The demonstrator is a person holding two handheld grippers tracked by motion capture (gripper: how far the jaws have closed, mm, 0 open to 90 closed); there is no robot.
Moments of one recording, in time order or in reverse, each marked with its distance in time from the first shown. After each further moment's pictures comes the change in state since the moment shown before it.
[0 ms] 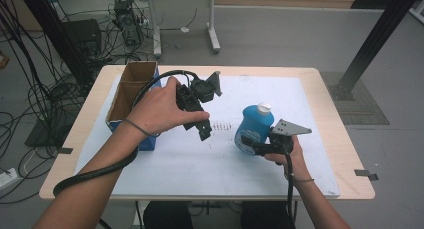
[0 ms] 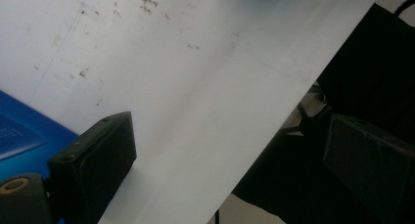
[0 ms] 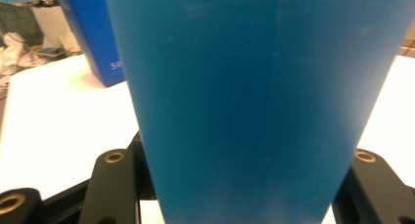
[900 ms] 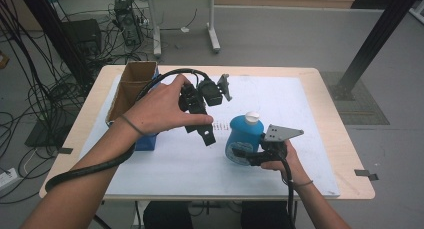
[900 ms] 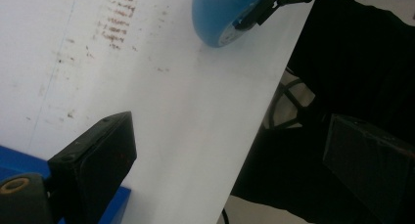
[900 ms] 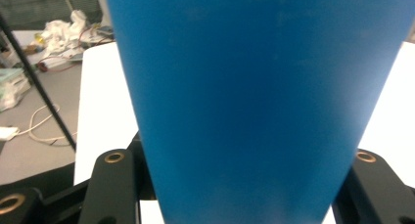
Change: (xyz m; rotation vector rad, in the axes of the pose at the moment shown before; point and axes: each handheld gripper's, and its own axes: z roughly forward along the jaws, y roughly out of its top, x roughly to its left) left arm -0.018 -0.003 -0.017 -0.042 -0.034 0.209; right arm -0.003 0.016 0.008 0.061 0.200 -0.061
